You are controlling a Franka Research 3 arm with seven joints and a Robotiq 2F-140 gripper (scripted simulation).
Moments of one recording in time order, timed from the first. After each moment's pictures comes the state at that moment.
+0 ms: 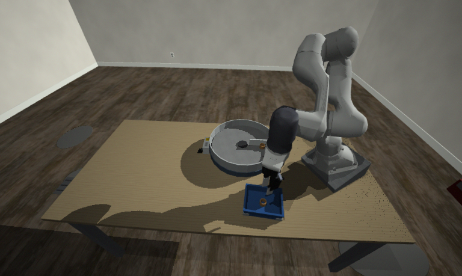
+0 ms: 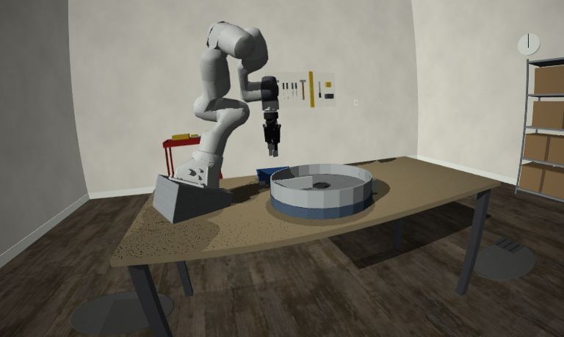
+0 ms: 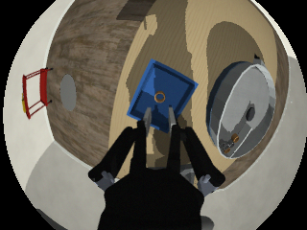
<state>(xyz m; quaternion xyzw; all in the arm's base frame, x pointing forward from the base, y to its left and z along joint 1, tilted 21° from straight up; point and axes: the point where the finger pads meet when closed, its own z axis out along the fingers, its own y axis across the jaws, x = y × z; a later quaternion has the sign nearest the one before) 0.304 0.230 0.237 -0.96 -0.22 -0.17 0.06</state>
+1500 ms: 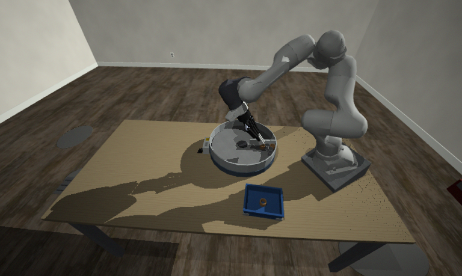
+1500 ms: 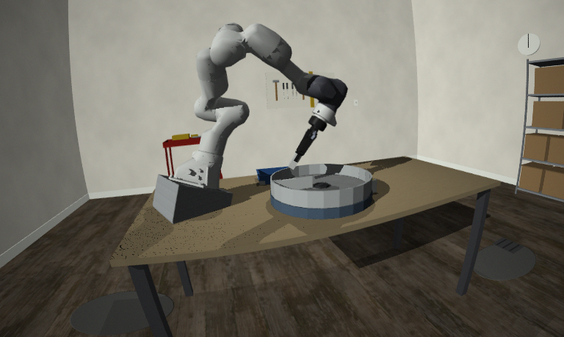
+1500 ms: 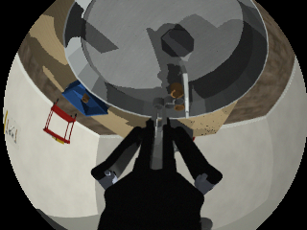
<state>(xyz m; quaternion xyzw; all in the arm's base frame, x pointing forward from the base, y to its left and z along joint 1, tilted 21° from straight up) 0.348 -0.072 0.184 -0.98 0.04 0.15 0.12</state>
